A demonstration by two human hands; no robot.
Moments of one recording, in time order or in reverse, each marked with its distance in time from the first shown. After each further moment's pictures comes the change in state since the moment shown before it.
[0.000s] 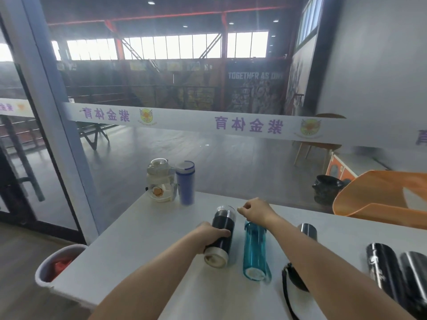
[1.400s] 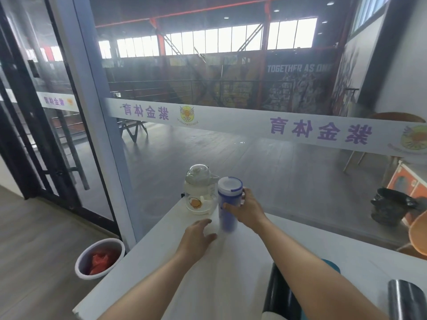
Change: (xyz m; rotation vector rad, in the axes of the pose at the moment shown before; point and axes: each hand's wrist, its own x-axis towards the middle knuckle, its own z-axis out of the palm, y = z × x) left_hand 0.109 -0.077 -0.135 0.269 0.392 0.404; right_hand 0.144 -0.121 0.106 0.495 -0.014 -0.151
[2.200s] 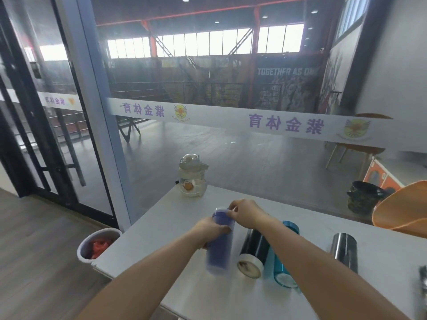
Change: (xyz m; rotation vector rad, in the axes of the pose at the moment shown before) left_hand -0.106 0.101 -0.001 -0.083 -0.281 -0.342; right_hand -0.134 -0.009 -0.047 -0.590 -0.207 -0.035
